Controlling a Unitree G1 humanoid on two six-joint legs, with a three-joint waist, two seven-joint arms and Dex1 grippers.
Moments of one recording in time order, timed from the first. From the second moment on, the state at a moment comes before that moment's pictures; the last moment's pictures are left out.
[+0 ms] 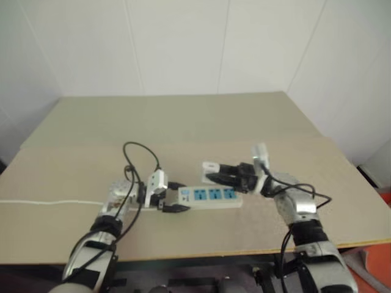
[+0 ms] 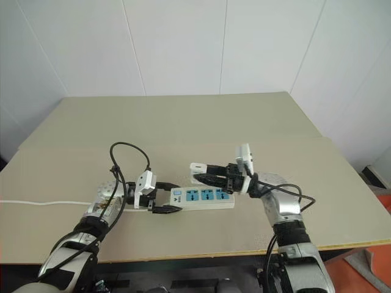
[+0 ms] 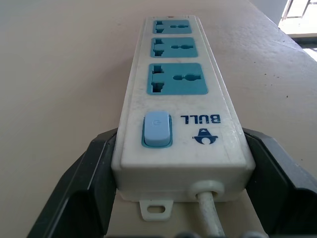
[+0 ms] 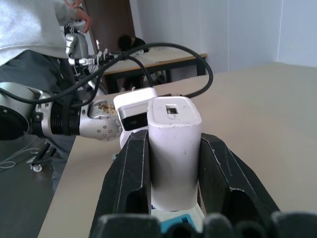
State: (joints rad) left arm -0.66 0.38 -0.10 0.80 -0.12 -0.32 -1.43; right arm -0.63 -0.32 0.05 0.38 0.47 0.13 1.32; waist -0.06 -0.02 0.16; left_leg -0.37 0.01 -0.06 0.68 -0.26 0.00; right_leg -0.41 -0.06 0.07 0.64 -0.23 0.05
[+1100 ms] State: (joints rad) left arm -0.65 0.42 -0.11 0.81 -0.15 -0.33 -1.42; right arm -0.84 -0.20 0.06 0.95 0.27 -0.18 1.43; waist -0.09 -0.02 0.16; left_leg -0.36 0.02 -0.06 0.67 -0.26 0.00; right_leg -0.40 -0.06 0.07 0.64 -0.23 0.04
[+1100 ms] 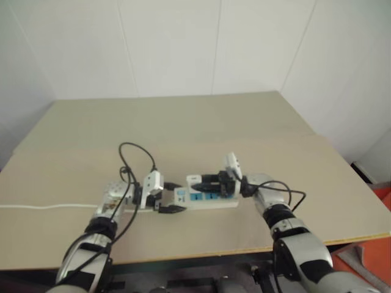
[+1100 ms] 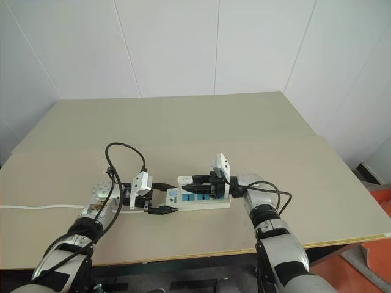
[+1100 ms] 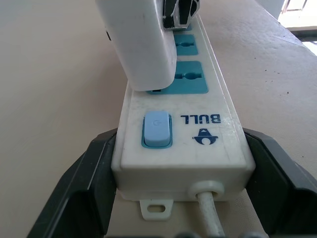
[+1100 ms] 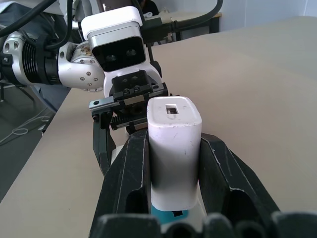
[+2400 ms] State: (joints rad) left arm -0.62 0.43 -0.11 0.76 -0.16 -0.30 -1.42; right arm -0.89 -0.21 0.07 1.11 0.21 -0.41 1.47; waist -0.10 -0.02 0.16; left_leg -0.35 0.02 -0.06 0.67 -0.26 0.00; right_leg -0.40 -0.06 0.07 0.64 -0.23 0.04
